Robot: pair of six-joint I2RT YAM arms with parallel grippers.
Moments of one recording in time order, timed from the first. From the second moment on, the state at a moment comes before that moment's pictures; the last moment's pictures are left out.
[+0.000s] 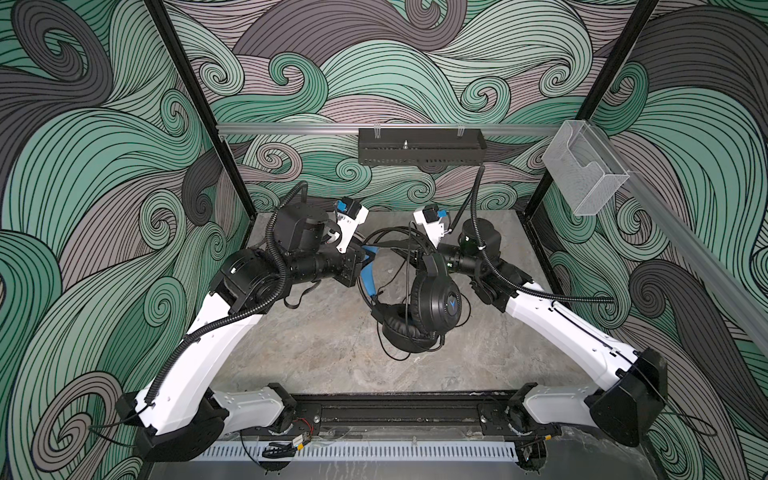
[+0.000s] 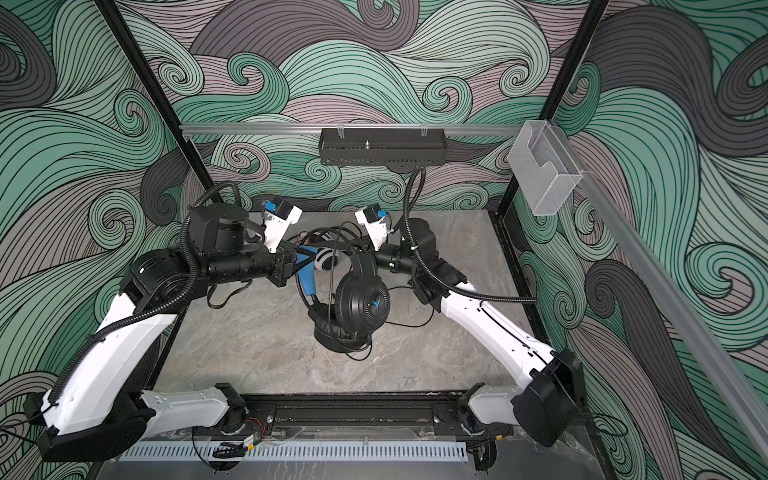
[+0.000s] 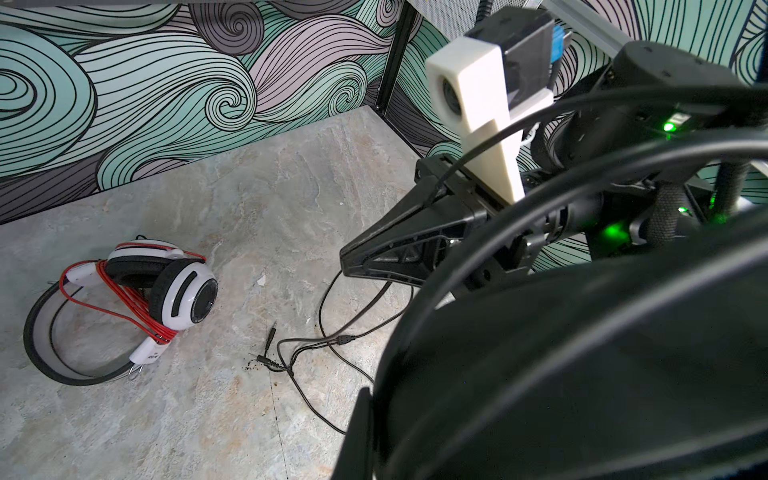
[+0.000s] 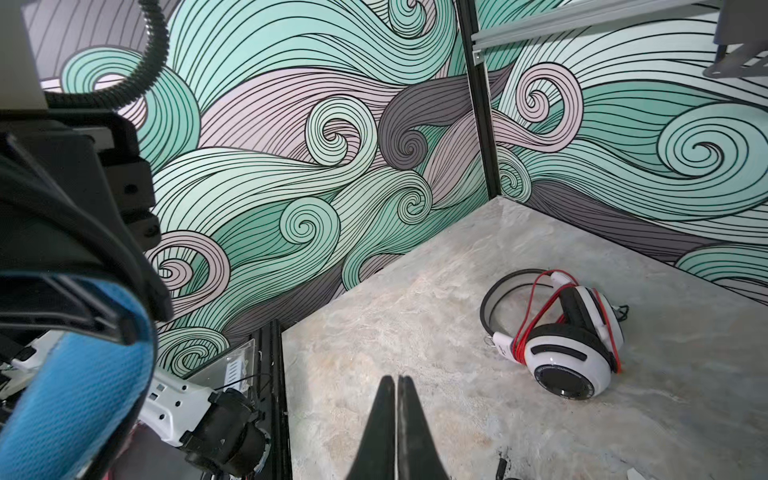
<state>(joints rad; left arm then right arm) -0.68 1.22 1.76 -1.07 0.19 -0.21 0.62 1.32 1.18 0.00 -0.57 0.23</state>
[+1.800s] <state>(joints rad) -0.71 1.29 1.81 -0.66 0.10 -0.46 0.58 1.44 1.09 0.25 -0.59 0.46</state>
